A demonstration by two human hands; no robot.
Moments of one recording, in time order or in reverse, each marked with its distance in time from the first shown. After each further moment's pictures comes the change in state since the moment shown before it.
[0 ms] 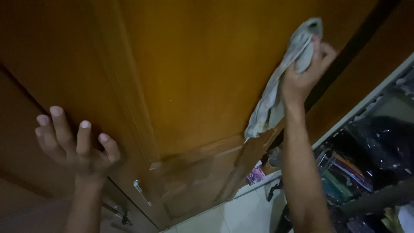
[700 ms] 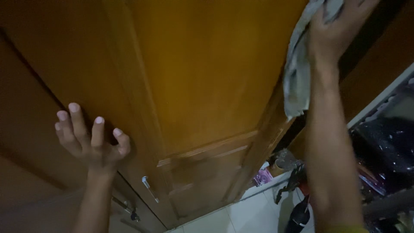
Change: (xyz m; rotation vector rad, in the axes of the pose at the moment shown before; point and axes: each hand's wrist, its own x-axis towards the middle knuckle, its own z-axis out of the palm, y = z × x) left_hand 0.012 0.004 0.002 0.021 0.063 0.032; right_hand 0.091 0.077 0.012 0.218 -0.014 -0.131
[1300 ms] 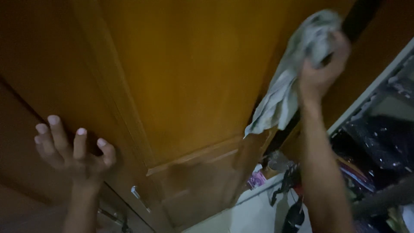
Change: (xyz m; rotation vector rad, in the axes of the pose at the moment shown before) left_hand -0.014 -0.009 0.001 0.048 -0.016 0.025; right_hand -0.050 -0.061 -0.039 -0.112 -0.010 0.205
